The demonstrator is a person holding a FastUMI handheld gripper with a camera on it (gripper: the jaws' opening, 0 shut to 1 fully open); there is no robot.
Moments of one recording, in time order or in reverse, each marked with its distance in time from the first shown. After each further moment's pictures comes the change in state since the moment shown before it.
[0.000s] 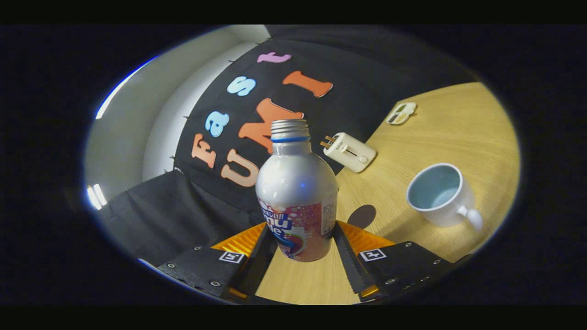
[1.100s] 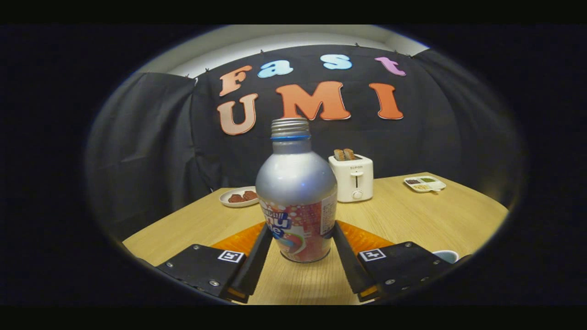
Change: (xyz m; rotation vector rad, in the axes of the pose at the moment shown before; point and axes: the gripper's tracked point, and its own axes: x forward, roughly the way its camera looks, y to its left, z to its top) arm 0.121 -0.034 -0.016 -0.723 0.064 -0.195
